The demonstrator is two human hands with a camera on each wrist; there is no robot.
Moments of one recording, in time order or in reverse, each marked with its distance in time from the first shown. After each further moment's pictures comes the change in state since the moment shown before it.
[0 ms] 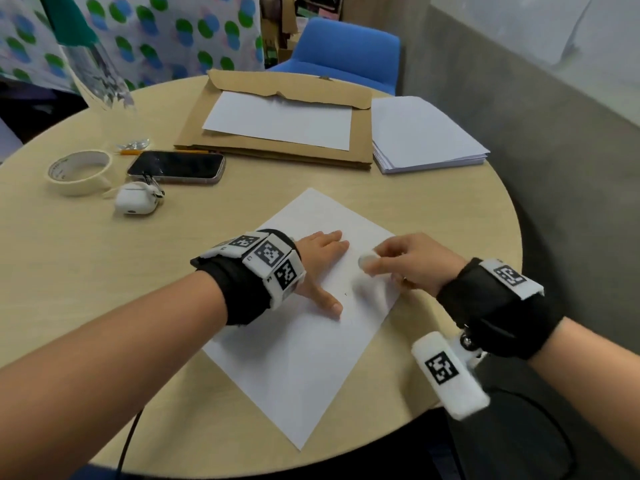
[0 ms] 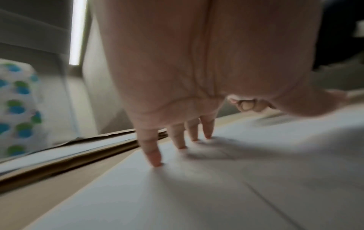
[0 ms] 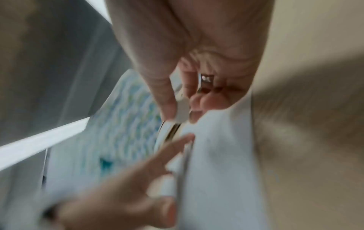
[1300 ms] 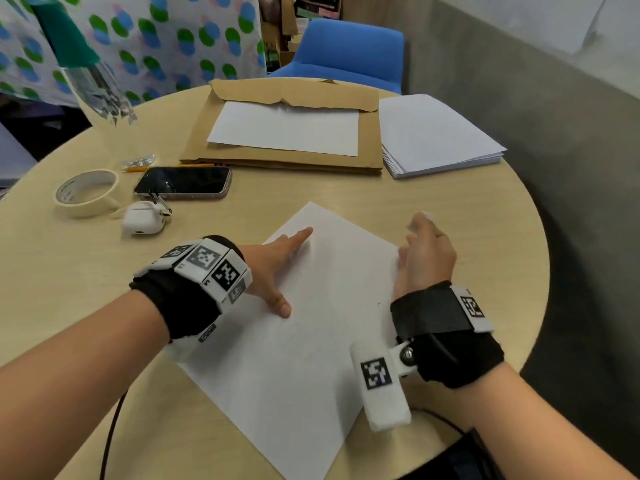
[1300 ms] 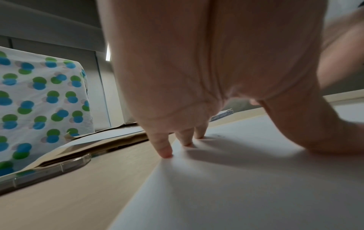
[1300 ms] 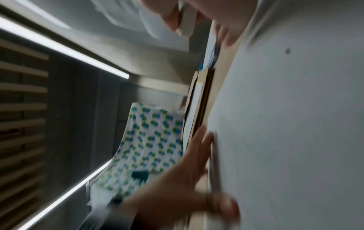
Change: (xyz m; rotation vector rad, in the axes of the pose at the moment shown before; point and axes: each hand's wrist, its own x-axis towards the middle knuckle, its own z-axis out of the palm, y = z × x) left_hand -0.011 -0.072 -0.005 -0.219 -0.110 -0.143; right_hand 0.033 -0.020 0.041 1.096 0.717 0.057
